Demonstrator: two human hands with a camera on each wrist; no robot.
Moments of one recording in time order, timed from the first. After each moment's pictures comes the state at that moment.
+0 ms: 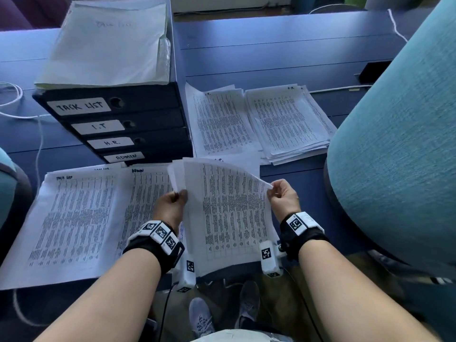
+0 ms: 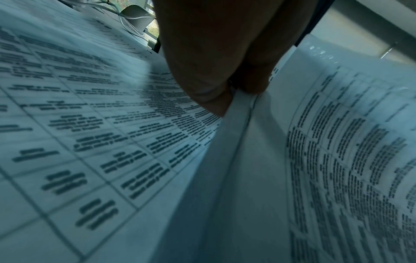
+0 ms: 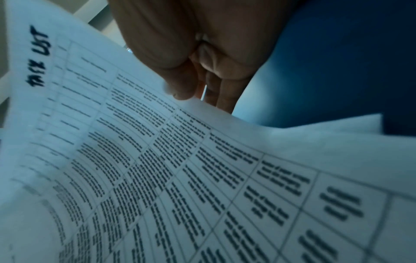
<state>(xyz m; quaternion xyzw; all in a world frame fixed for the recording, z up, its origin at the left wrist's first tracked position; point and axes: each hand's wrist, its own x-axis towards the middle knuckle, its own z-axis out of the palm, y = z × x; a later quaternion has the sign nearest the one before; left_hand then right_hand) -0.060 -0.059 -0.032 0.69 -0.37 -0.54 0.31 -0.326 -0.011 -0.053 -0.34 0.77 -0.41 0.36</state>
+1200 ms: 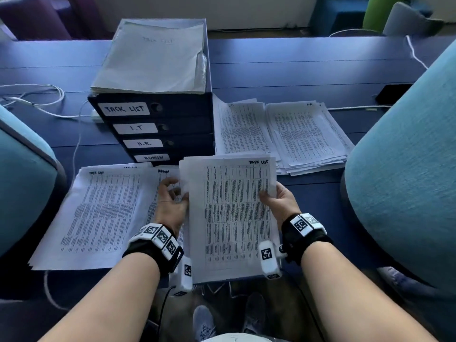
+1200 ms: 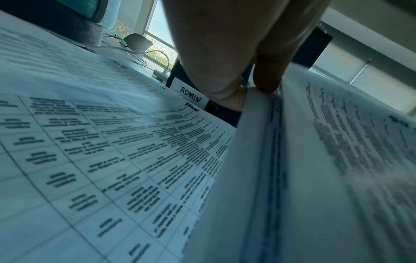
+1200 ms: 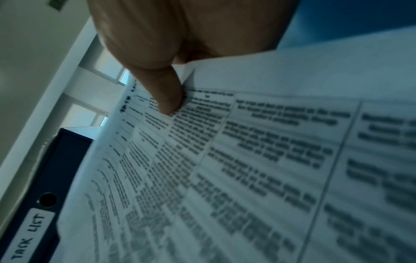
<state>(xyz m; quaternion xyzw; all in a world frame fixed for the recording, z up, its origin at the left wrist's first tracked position) -0.019 -0.050 -0.009 0.61 -0.43 -0.49 0.45 -0.277 -0.022 -0.018 -0.33 0.60 -0.49 0.54</state>
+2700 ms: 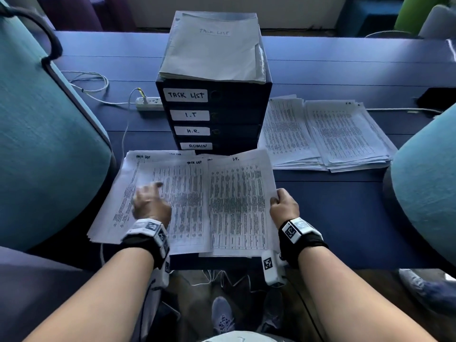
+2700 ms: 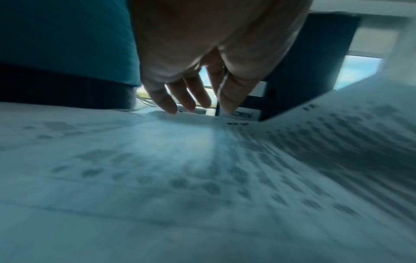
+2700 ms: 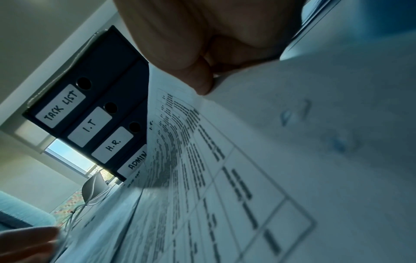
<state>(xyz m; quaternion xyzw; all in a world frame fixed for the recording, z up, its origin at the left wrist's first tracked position) 0.137 -0.039 -0.020 0.82 -0.53 -0.16 0.16 -0.162 -0.014 -0.035 -0.46 0.79 -0.24 0.31</state>
